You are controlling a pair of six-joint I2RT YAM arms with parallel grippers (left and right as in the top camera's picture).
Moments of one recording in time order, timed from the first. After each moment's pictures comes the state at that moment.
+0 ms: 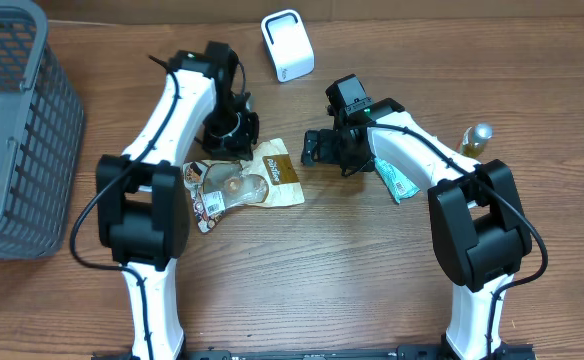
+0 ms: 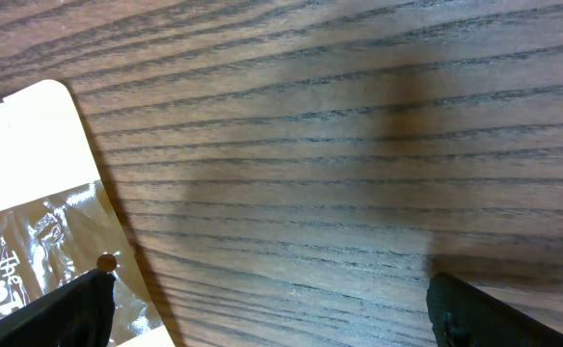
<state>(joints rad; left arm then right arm) -0.20 2.20 1.88 -1.31 0.31 -0.19 0.41 2.08 1.49 -0.72 -0.19 0.46</state>
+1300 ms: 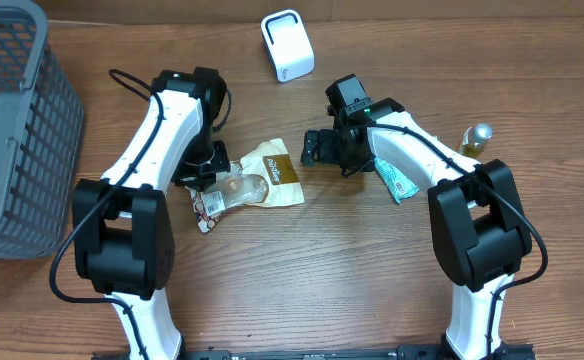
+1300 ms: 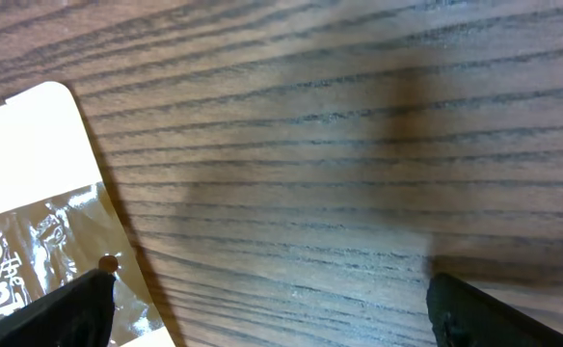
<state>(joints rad) -0.18 2.02 1.62 -1.39 -0.09 -0.47 0.41 2.08 1.49 -0.72 -0.19 0.46</state>
